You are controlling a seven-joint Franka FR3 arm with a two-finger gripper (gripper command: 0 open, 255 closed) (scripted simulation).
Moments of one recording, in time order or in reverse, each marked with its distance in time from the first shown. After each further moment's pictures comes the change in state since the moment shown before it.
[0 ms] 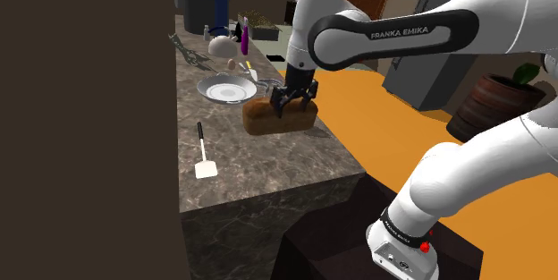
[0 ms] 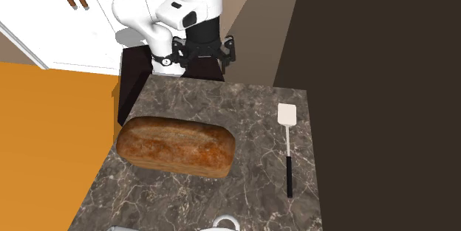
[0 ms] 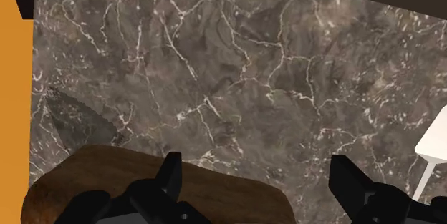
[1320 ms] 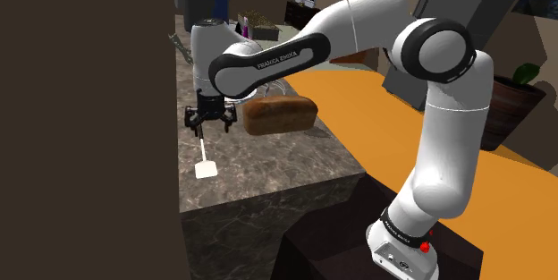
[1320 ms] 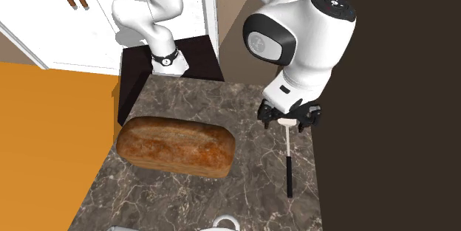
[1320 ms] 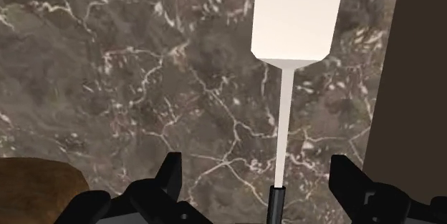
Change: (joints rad) arm 0.088 0.806 0.161 0.598 -0.297 0.137 0.598
